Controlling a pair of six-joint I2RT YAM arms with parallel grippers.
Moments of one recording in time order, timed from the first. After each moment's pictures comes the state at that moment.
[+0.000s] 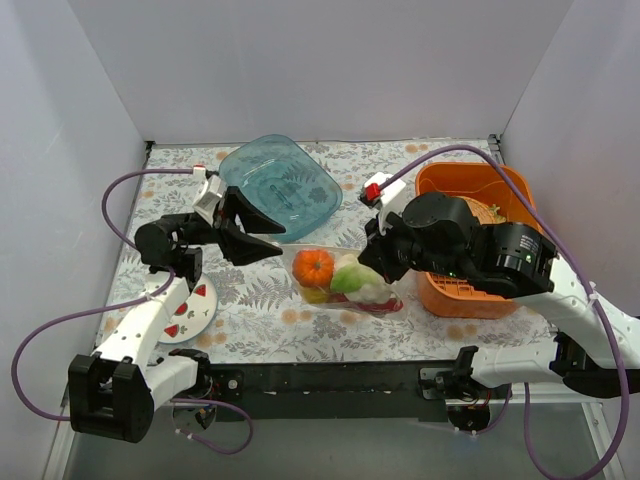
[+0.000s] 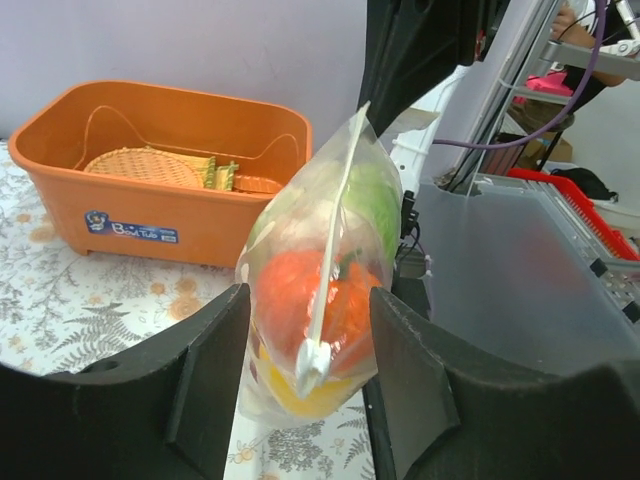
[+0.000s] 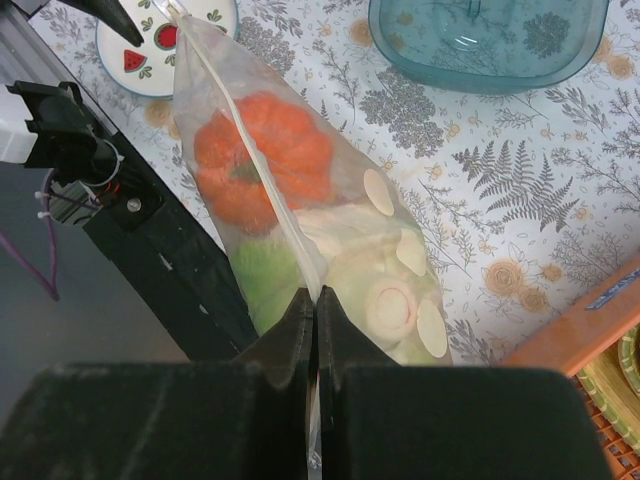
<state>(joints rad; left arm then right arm) -0.17 1.06 0.73 1.12 1.37 -0.93 1.19 1.17 1.69 -1.09 0.18 0.26</state>
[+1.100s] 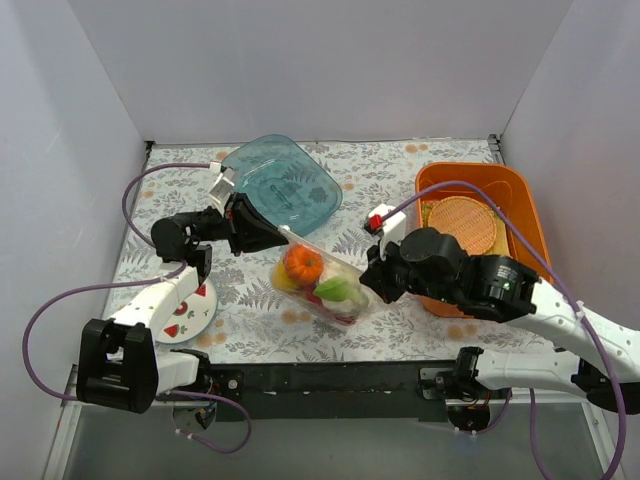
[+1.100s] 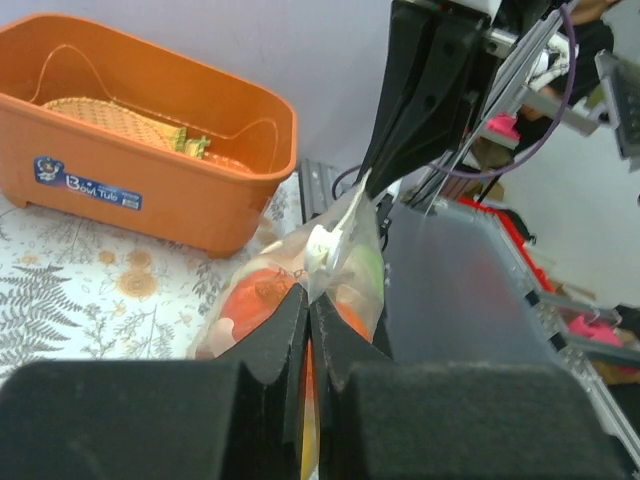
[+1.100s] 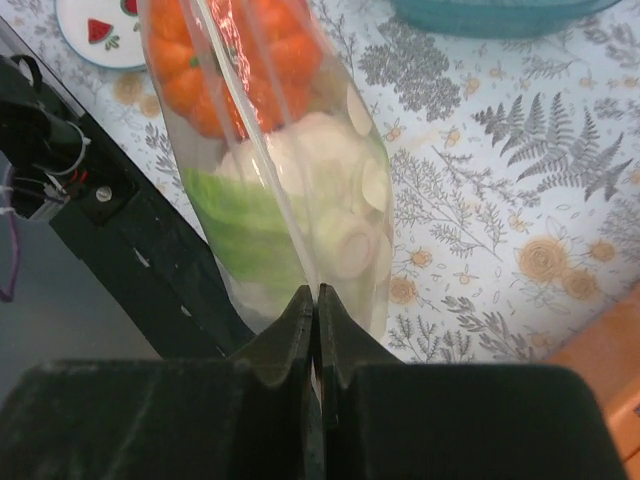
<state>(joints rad) -0.18 1.22 0.67 1.33 1.35 -1.16 1.19 1.00 1.33 -0.90 0.20 0.32</state>
